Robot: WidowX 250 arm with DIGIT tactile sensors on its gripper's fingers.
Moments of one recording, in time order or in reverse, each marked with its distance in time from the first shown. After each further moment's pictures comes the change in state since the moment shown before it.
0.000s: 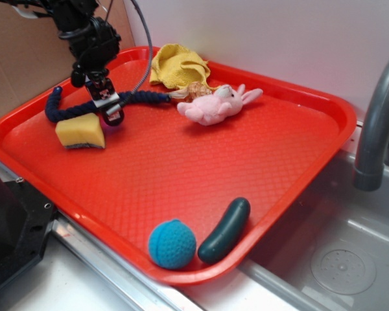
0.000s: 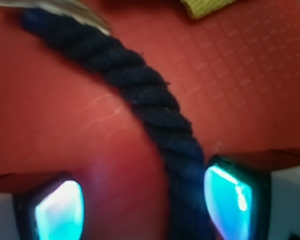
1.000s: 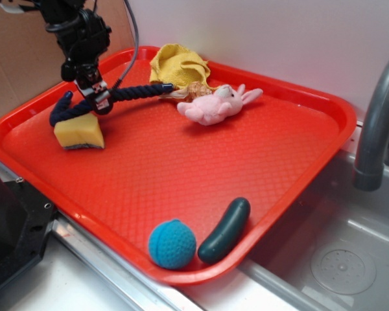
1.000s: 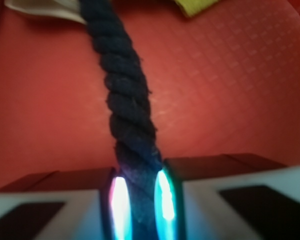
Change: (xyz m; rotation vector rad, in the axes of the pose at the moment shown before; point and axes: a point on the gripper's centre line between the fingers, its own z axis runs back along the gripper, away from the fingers) arm -0.008 -0.022 0.036 -0.024 -0.046 0.119
